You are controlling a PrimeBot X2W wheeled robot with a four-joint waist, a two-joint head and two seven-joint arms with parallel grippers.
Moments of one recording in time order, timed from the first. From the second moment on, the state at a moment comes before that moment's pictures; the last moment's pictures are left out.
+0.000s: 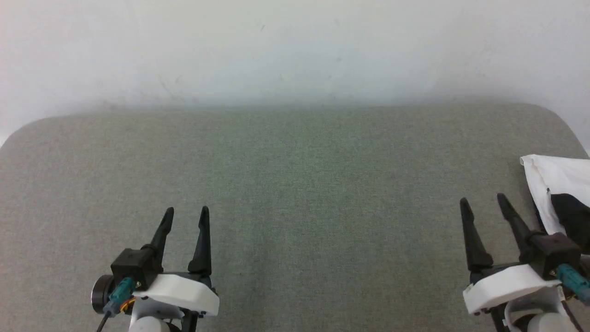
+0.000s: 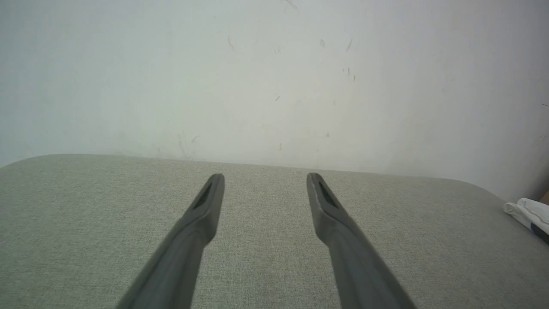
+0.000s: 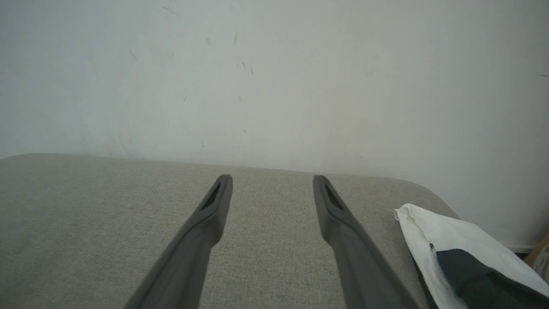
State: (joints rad) left arm -0.06 0.06 -0.03 0.20 -0.19 -0.08 -0.26; right arm 0.01 -0.06 -0.07 0.03 0.05 0.13 -0.14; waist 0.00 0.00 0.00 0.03
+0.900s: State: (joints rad) left arm -0.06 0.06 -0.03 0.21 -0.20 -0.07 -0.26; right arm 0.03 -0.06 -0.03 0.05 0.10 0.13 -0.13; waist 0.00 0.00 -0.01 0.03
